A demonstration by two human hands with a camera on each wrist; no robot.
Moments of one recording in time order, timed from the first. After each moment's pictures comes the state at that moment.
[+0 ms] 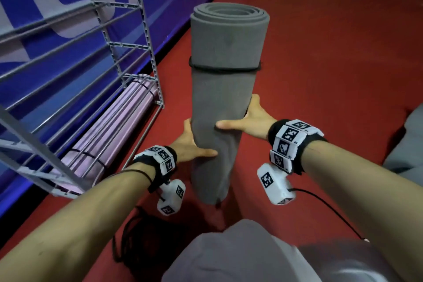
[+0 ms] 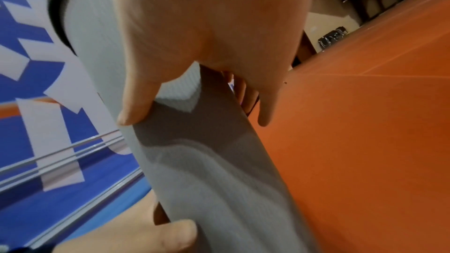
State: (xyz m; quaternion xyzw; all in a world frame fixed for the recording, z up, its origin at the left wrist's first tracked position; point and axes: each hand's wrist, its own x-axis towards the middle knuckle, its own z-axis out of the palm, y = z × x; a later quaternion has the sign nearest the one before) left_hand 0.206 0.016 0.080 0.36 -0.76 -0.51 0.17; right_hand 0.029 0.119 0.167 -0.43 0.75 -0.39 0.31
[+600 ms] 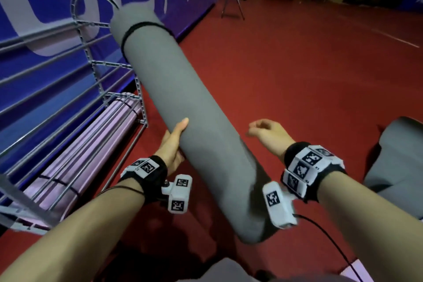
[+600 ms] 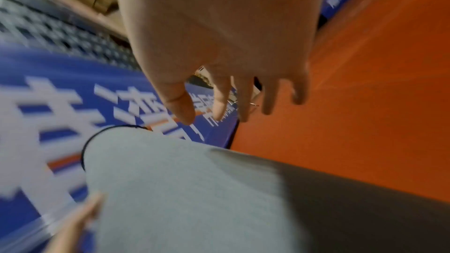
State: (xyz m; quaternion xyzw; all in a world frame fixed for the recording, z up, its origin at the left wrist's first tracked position) left_hand 0.167 0.001 0.115 0.32 -0.41 -0.78 0.34; right_hand -0.018 0.142 0.190 -0.35 0.81 -0.40 0.24
